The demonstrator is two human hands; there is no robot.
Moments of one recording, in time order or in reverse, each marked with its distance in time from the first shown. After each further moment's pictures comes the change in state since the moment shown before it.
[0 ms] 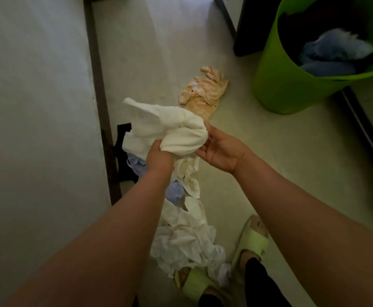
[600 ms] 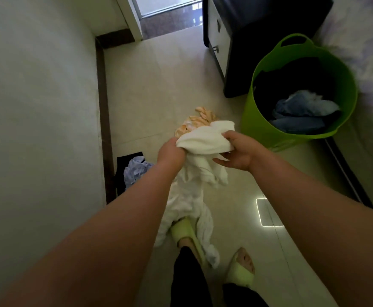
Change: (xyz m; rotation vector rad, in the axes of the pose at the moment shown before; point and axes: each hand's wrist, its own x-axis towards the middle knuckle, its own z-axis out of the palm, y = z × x) left_hand -0.038 0.175 0.078 0.798 -0.095 0.358; right_hand -0.030 -0.188 0.020 -0.295 0.364 0.048
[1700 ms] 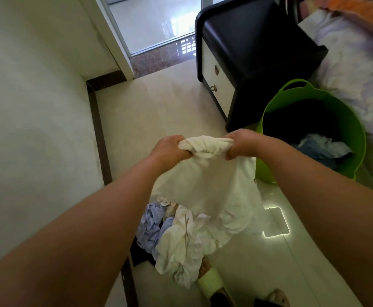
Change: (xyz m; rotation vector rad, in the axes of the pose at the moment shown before) left_hand 0.159 0.061 -0.171 -0.001 -0.145 0.376; right_hand 0.061 -0.188 0.111 -1.469 0.189 -0.319
